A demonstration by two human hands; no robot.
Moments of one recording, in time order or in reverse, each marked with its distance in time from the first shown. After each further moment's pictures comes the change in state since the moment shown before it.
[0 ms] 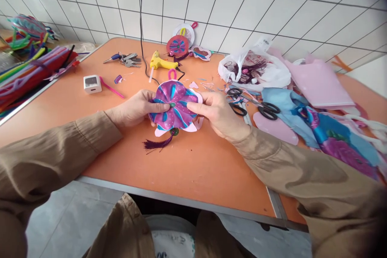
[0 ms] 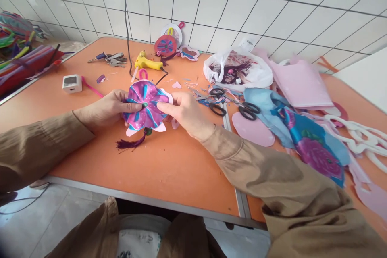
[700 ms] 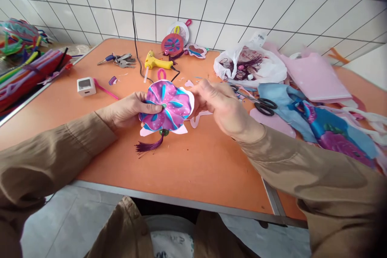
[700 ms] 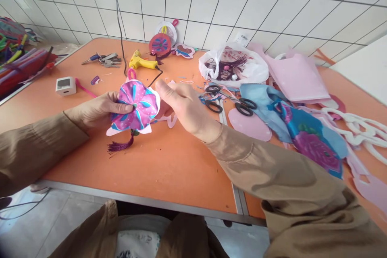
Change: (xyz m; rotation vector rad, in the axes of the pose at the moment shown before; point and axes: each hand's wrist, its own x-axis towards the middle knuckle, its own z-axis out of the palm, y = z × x) left_hand -0.004 0.003 -0.004 -0.151 -0.029 -0.127; right_hand -0.011 -0.026 -0.007 0.000 -0.070 -0.121
